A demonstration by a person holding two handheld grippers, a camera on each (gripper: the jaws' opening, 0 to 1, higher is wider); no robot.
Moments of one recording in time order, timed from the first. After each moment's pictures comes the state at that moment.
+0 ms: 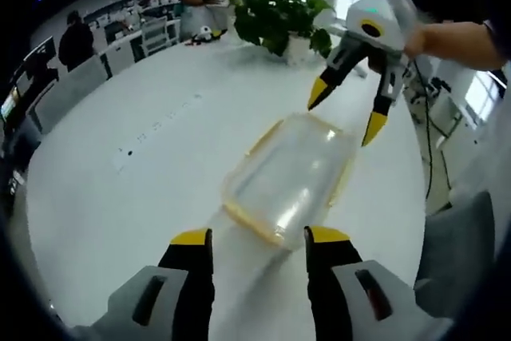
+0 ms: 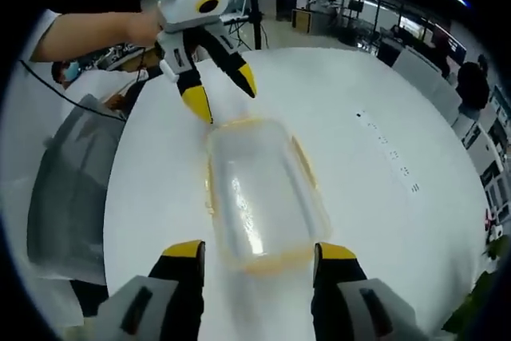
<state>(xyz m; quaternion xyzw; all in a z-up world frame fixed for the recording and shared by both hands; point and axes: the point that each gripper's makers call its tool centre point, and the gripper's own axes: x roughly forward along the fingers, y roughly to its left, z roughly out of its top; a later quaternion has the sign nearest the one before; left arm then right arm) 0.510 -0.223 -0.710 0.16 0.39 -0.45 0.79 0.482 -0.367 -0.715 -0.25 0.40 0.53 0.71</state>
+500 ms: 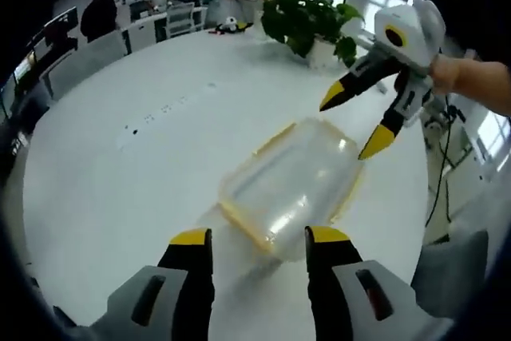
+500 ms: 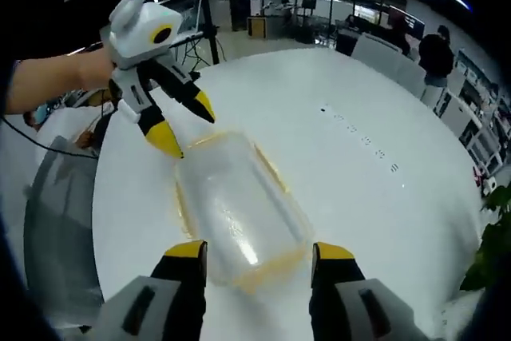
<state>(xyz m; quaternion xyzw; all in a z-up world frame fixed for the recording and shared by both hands) 0.511 -0.231 -0.718 0.11 0.42 -0.40 0.81 0.507 -0.371 -0.717 -0.19 0.41 0.43 0.78</state>
